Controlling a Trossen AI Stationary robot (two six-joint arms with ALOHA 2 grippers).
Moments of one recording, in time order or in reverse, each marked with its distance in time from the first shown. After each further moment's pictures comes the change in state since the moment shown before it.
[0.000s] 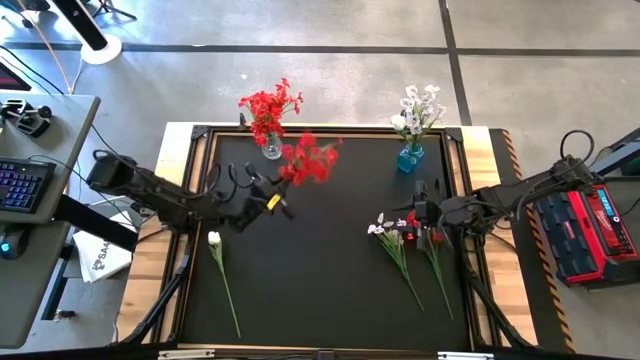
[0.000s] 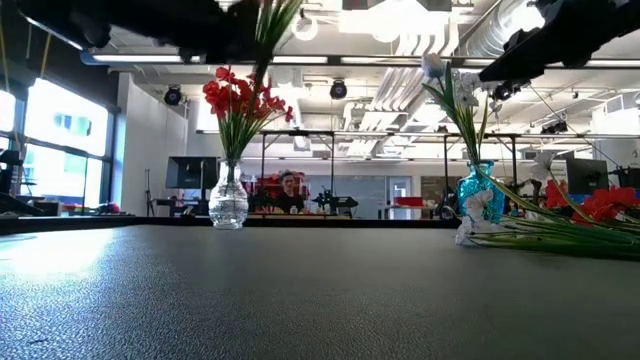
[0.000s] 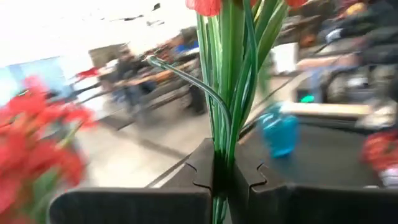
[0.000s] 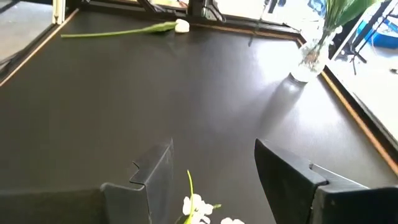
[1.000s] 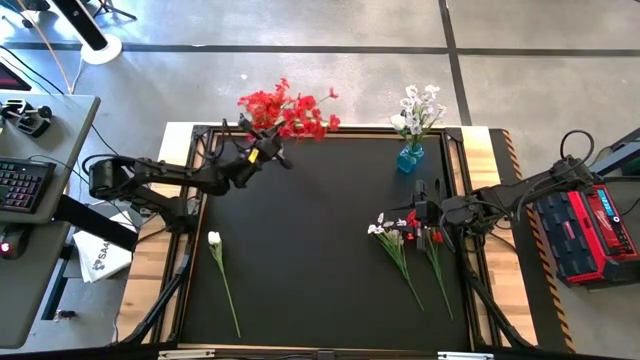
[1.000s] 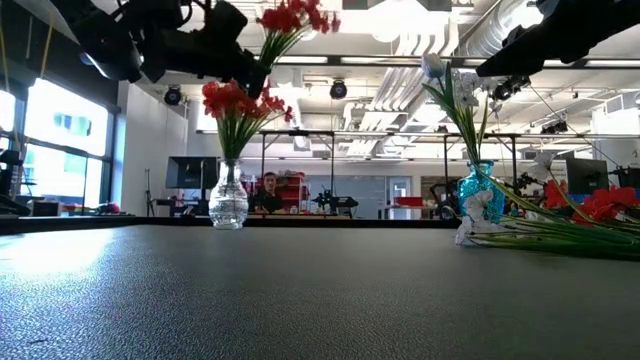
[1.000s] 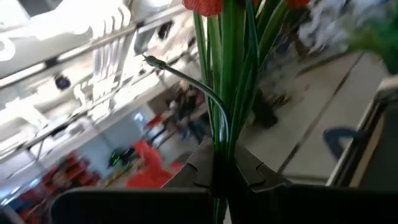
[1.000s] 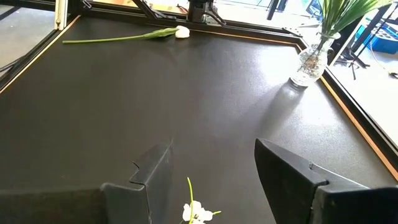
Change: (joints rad) left arm 0.497 -0.002 -0.008 0.177 0.405 0.483; right arm -0.001 0.000 0.000 0.026 0.000 -0.013
